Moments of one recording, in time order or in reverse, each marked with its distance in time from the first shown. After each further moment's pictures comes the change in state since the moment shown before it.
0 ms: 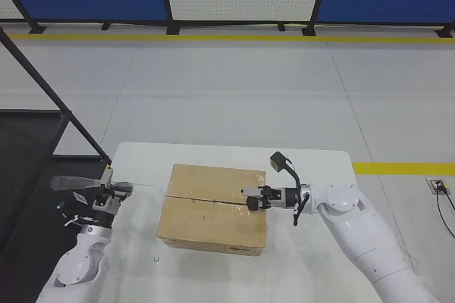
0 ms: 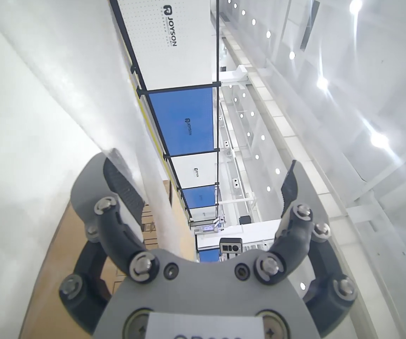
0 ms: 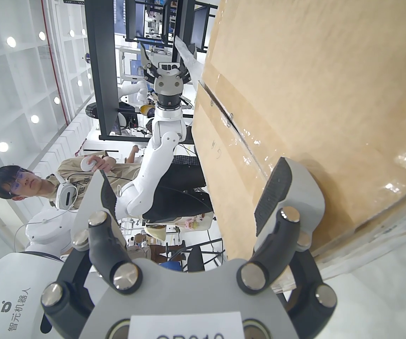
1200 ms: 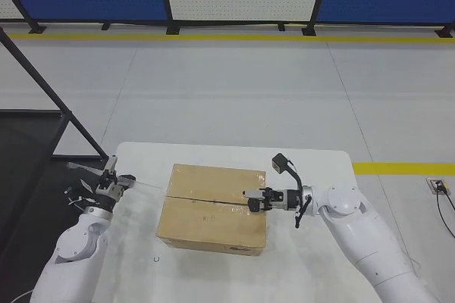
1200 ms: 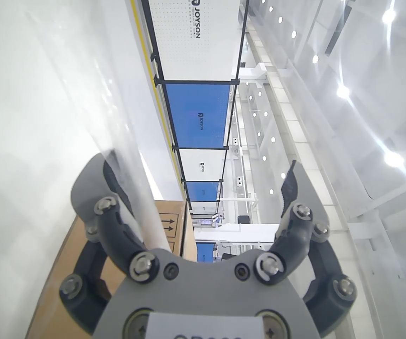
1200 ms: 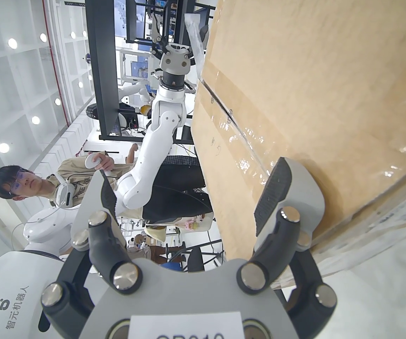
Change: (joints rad) left arm -0.214 -0.029 0.012 0.264 -0.059 0.108 -0.158; right arm -0.023 0.008 0.020 -0.025 -0.009 0.005 -0.001
